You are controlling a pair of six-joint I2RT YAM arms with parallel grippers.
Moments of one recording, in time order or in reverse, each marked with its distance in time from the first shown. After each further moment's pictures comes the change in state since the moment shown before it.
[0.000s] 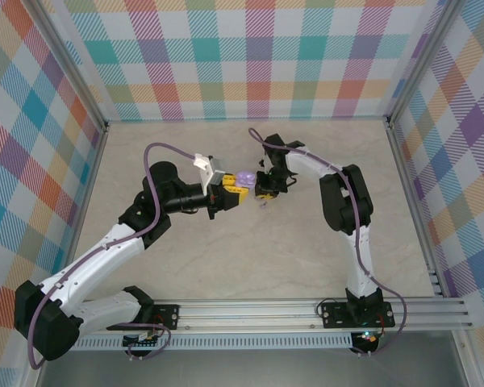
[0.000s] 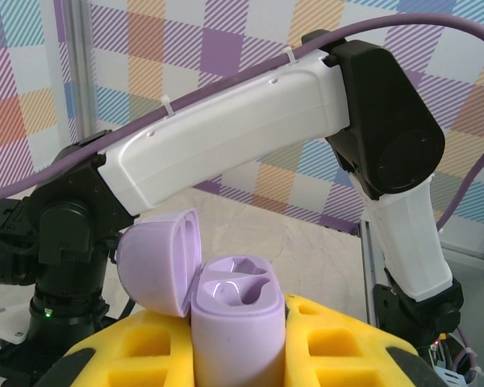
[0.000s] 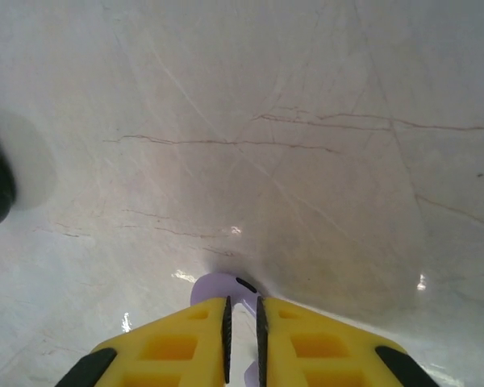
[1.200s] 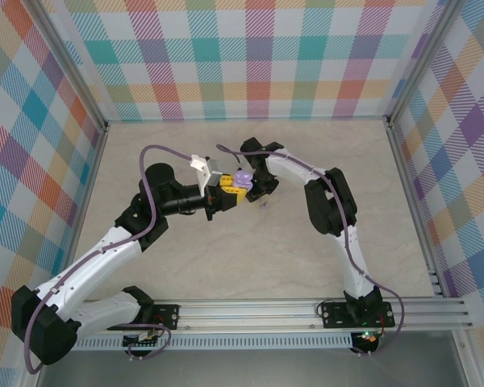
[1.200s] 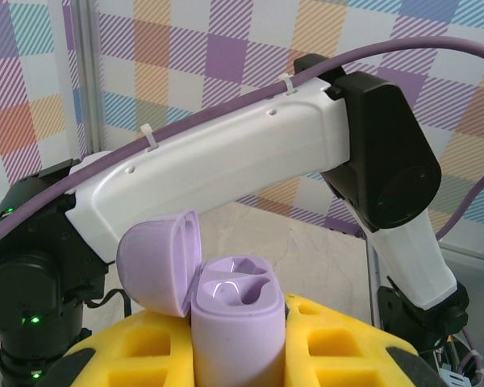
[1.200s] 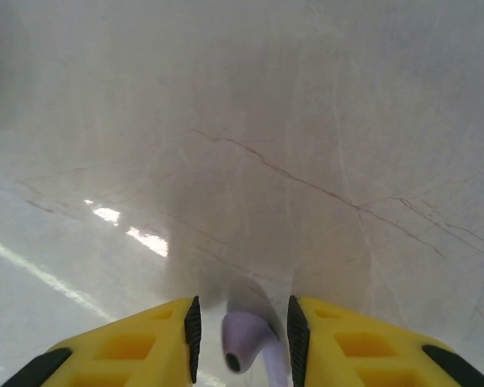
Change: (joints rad) left arm 0.000 -0.033 -0.006 -0.018 -0.018 0.007; right arm 0.128 0.093 0.174 -0.117 0.301 -0.435
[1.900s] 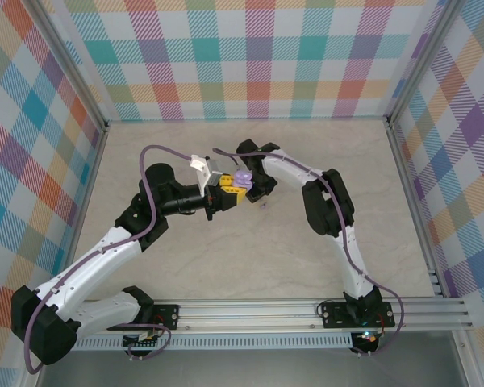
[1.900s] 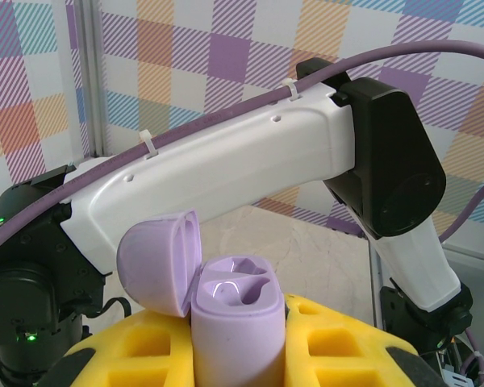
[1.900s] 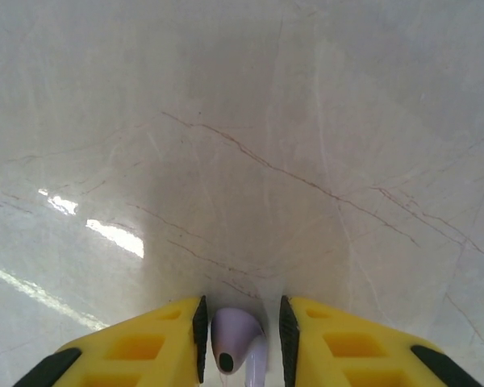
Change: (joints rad) left arm 0.000 0.000 -0.001 0.000 -0.006 0.000; right arm 0.024 0.010 0.017 -0.034 0.085 -0.011
